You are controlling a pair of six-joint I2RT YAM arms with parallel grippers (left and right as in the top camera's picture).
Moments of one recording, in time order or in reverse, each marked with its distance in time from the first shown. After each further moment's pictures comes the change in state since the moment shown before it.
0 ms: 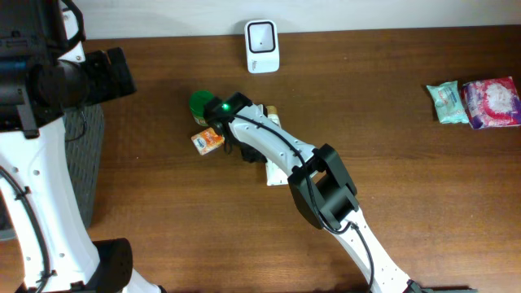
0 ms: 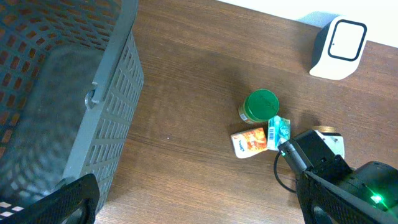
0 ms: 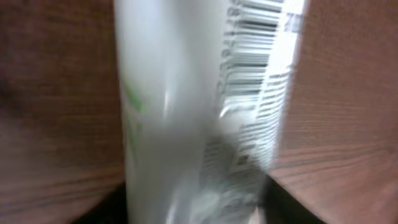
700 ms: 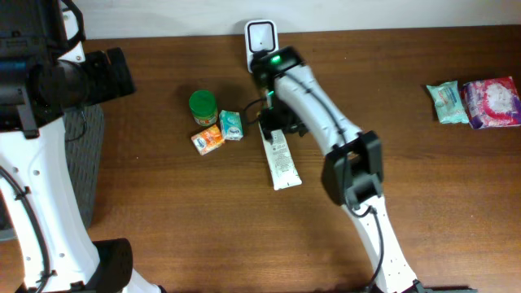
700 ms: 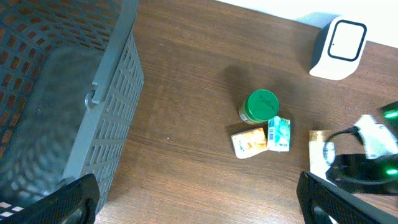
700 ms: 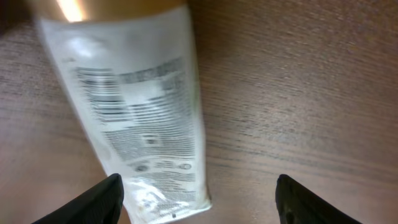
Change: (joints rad) left arm 0.000 0.000 0.000 0.000 0.000 0.000; right arm -0.269 0.003 0.244 -0.201 -0.533 -0.357
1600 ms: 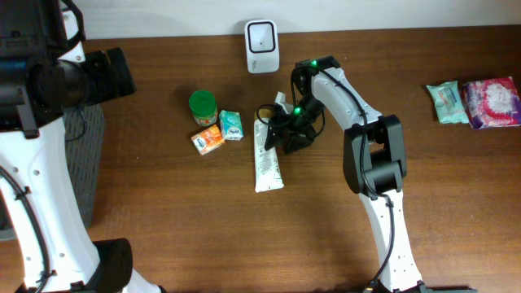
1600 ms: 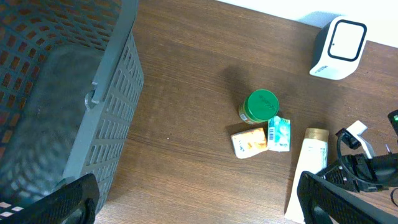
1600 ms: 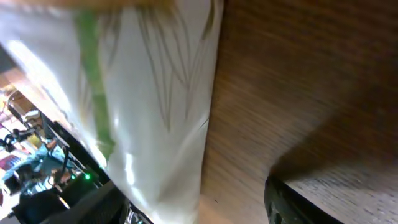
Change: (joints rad) left arm 0.000 0.000 0.000 0.000 0.000 0.000; right arm -0.158 -0.004 -0.307 0.204 -0.594 -0.233
